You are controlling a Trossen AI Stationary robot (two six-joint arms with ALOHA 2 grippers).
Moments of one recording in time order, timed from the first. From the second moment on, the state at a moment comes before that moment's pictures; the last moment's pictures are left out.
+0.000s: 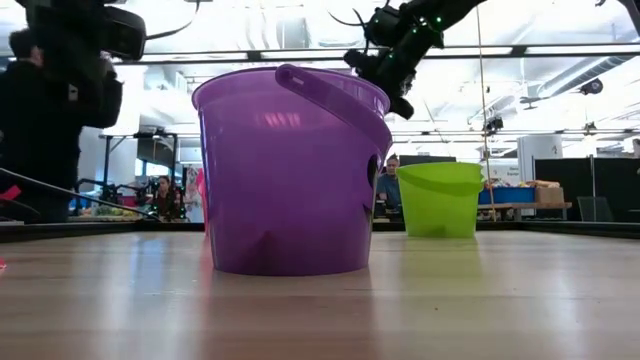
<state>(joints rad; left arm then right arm) 0.01 0.77 0.78 -0.94 0.29 -0.79 -0.63 1.75 1.64 -0.69 -0.23 0.26</state>
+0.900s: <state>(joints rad) -0.65 1.27 0.77 -0.86 0.01 -0.87 -0.13 1.55 1.68 -0.82 -0.05 0.53</state>
